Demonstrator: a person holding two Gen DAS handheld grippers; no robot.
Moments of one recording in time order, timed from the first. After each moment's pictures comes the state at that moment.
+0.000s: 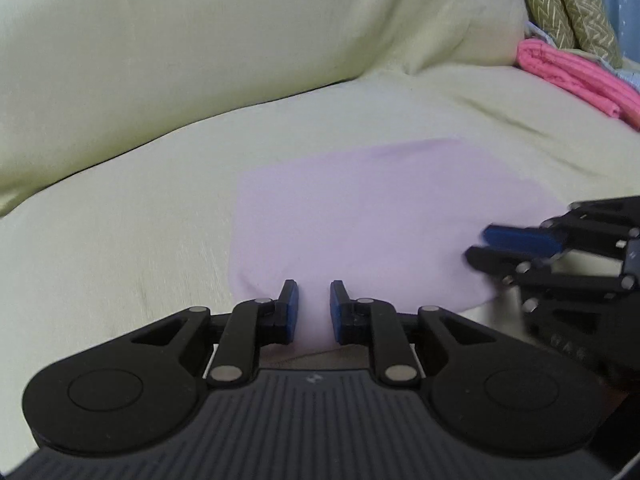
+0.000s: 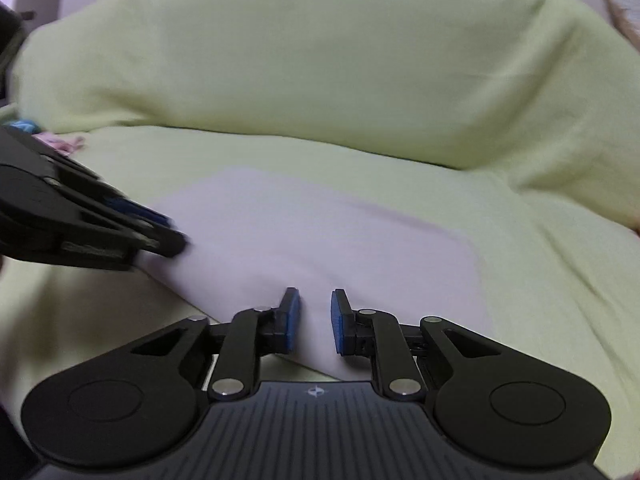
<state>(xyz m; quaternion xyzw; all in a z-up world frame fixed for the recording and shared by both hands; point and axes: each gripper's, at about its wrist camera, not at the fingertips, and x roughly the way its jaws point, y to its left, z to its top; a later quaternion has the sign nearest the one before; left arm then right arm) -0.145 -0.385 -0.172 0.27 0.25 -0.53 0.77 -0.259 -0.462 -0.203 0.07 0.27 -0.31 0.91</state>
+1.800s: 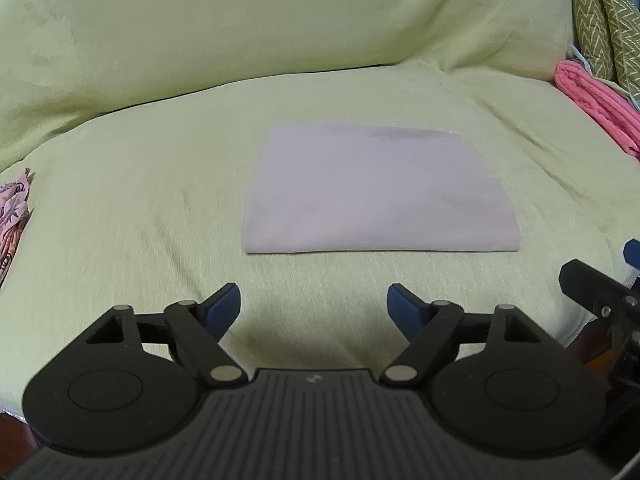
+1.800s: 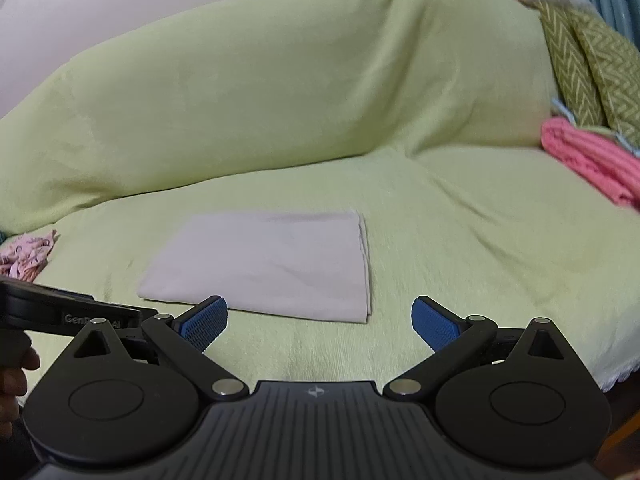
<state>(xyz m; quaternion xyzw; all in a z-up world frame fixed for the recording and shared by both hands) -0.204 -0.329 -0.113 0.23 0.35 -0.43 0.80 -0.358 -0.394 -0.126 0.19 0.22 -0.40 0.87</state>
